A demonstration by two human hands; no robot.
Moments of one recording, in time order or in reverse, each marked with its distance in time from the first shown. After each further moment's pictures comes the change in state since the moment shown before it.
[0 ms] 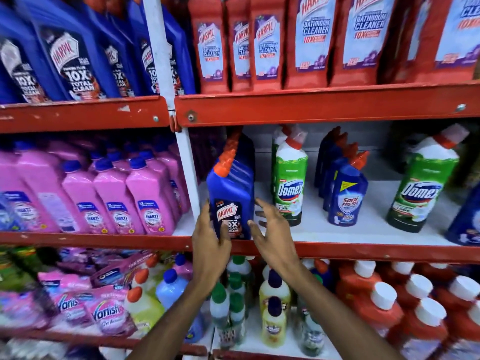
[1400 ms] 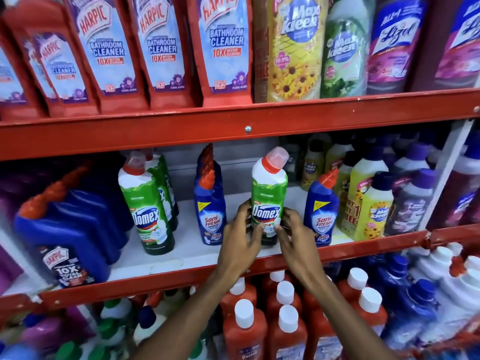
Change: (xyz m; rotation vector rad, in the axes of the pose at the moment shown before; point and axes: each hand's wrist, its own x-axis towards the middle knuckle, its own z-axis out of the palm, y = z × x) left_hand -0.050 0.212 0.268 -0.307 -0.457 0.198; right_hand -0.029 0.157 -0.292 -0.151 0.256 0.164
